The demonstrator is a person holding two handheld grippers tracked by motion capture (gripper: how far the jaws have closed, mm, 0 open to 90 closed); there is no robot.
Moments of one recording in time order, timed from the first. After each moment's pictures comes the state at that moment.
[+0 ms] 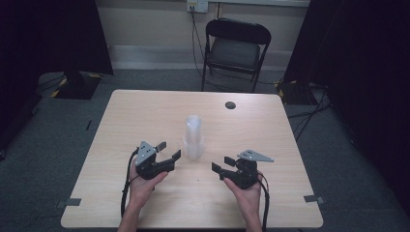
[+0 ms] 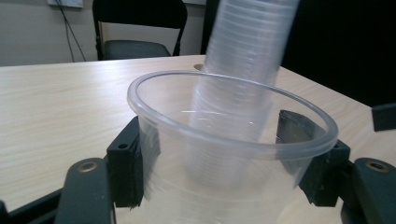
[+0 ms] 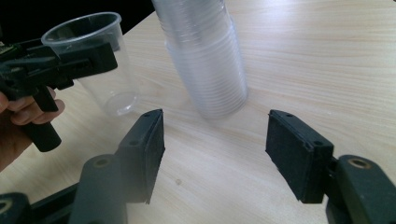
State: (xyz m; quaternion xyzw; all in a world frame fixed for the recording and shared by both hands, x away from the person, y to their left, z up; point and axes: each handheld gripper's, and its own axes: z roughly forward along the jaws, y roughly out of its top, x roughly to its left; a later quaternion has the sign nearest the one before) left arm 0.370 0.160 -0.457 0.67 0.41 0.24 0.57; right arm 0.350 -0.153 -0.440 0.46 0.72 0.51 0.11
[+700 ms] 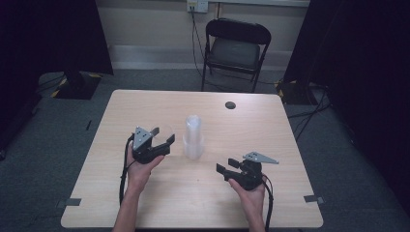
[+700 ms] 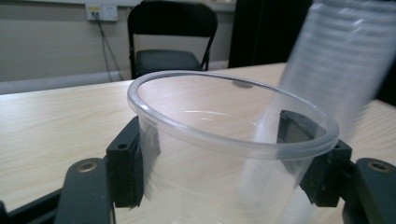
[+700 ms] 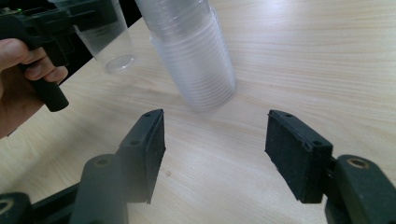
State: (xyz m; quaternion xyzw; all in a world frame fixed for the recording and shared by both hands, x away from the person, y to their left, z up) left arm 0.410 0.171 -0.444 0.66 0.43 0.29 0.54; right arm 0.349 -0.167 -0.448 0.47 0.71 0.51 0.10
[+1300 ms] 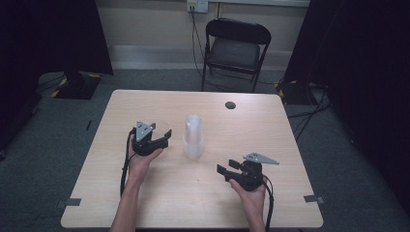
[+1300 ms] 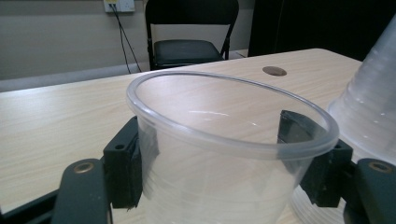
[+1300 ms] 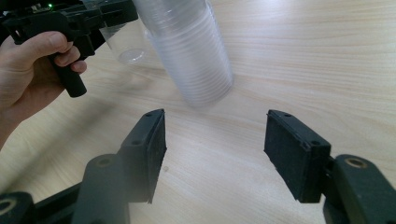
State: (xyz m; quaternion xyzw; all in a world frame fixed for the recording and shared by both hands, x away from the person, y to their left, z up) left arm 0.441 0.179 -0.461 0.67 0.44 0.31 0.51; right arm 0.348 -0.169 -0.451 0.48 0.71 0.51 0.10
